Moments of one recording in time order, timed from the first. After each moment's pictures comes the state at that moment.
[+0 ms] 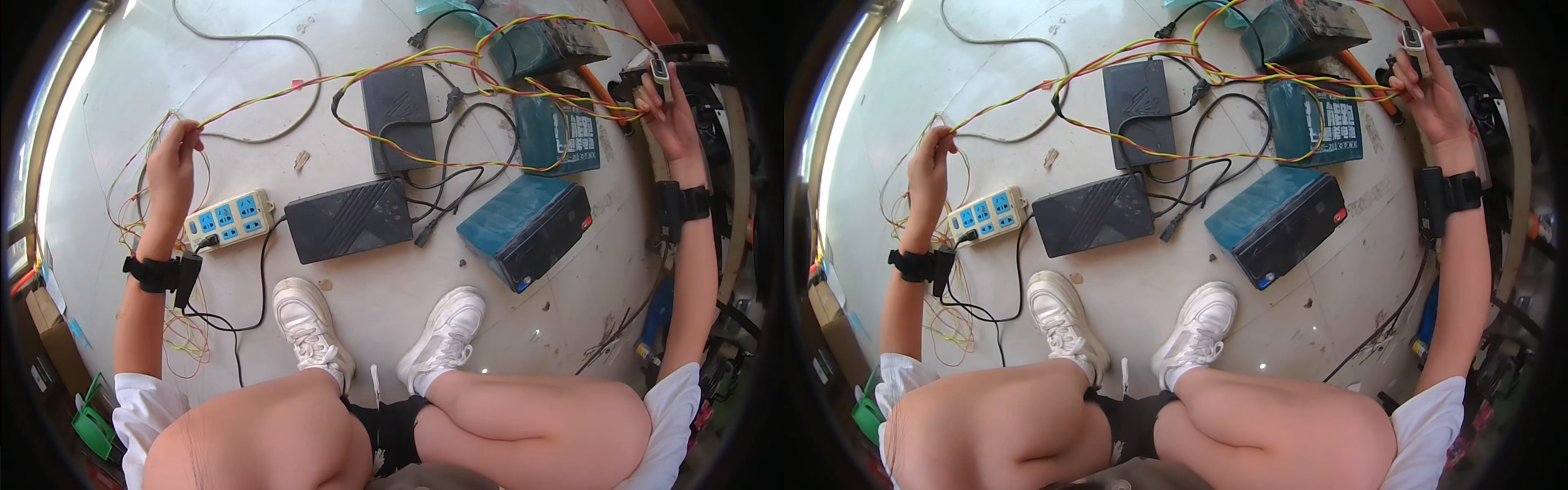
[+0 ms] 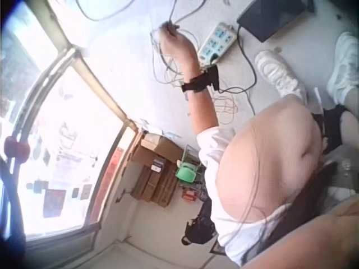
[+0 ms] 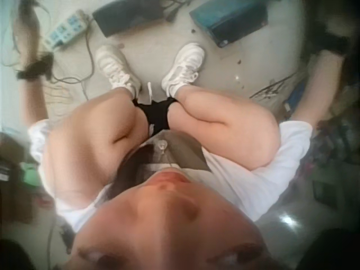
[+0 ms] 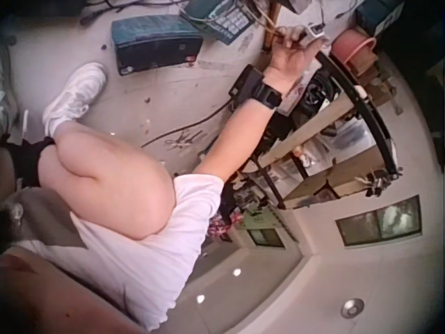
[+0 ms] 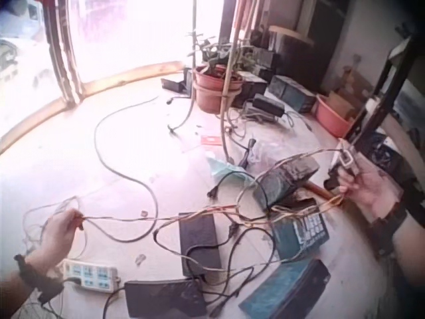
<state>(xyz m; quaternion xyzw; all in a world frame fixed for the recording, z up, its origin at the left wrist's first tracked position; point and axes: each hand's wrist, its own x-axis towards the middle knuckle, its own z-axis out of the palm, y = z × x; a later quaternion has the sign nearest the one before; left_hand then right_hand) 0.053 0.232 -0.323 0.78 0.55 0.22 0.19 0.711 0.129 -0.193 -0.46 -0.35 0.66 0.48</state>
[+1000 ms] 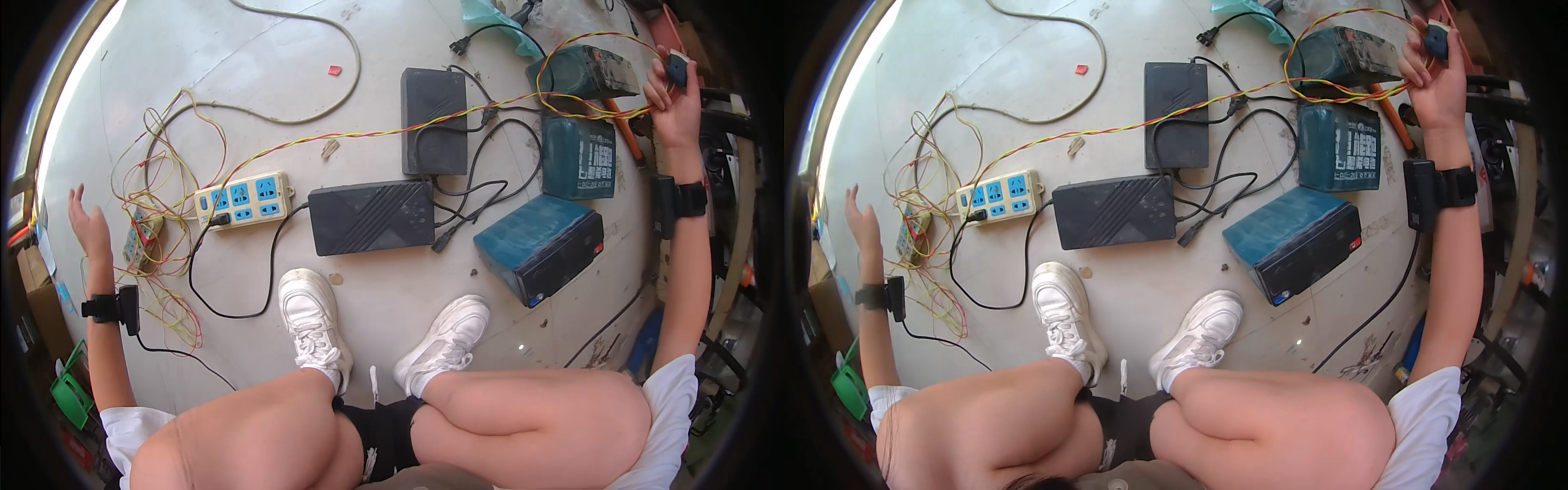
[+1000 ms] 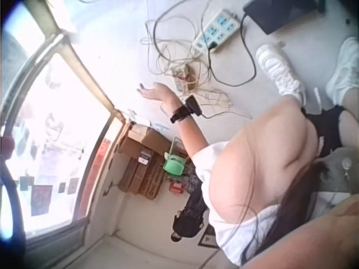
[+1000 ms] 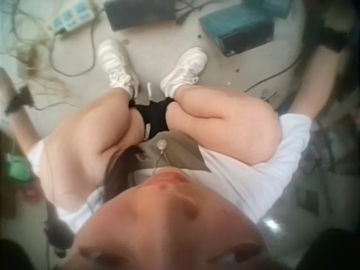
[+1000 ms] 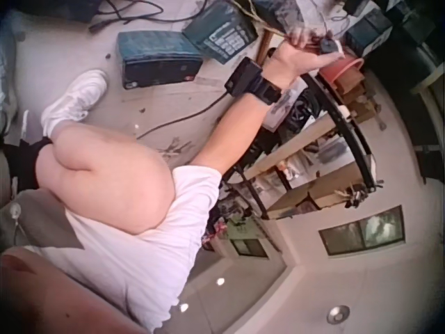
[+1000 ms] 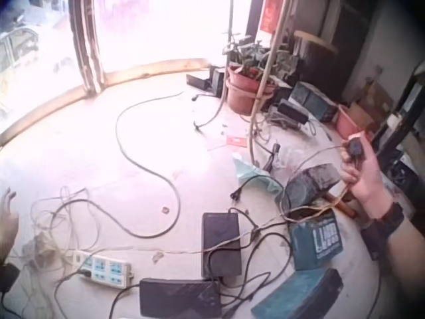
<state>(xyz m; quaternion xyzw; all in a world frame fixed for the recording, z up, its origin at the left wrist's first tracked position) -0.220 0.218 -0.318 0.67 0.71 0.16 -0.14 0.647 0.197 -0.203 -0.48 -0.32 0.53 0.62</state>
